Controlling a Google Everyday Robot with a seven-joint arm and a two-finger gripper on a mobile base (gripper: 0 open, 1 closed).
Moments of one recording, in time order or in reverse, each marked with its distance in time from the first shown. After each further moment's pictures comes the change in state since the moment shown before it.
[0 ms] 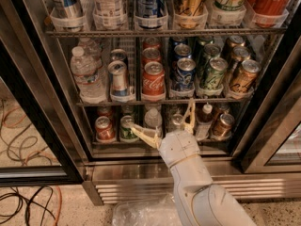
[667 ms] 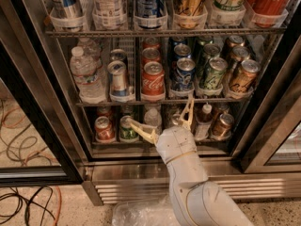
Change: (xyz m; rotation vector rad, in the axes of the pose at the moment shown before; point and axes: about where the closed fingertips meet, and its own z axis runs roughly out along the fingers) arm -0.003 -0.003 0.010 0.039 -0.022 -0.037
